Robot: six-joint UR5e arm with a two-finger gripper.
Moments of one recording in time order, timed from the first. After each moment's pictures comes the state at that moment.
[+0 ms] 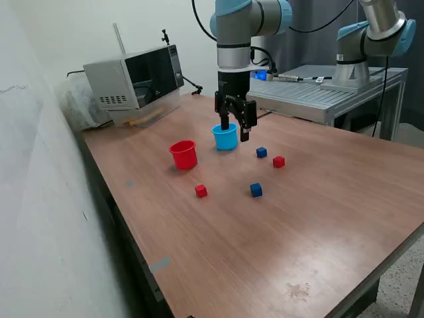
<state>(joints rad) 0.07 -0.84 1.22 -2.08 -1.65 3.28</state>
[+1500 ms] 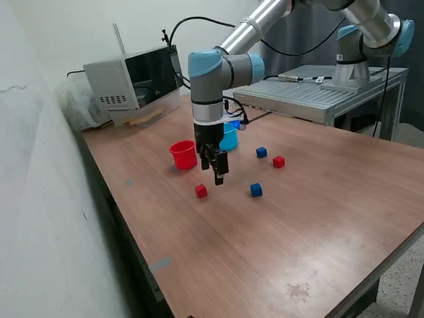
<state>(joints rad) 0.02 -0.58 1.00 -2.12 -1.63 3.31</state>
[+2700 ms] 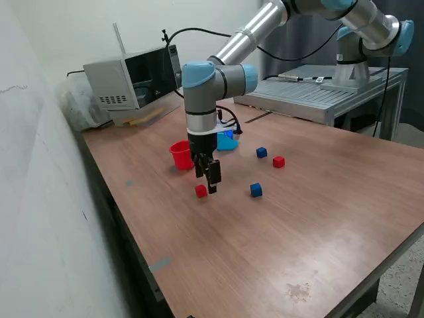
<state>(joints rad) 0.02 -0.51 0.92 -2.12 -1.63 3.29</state>
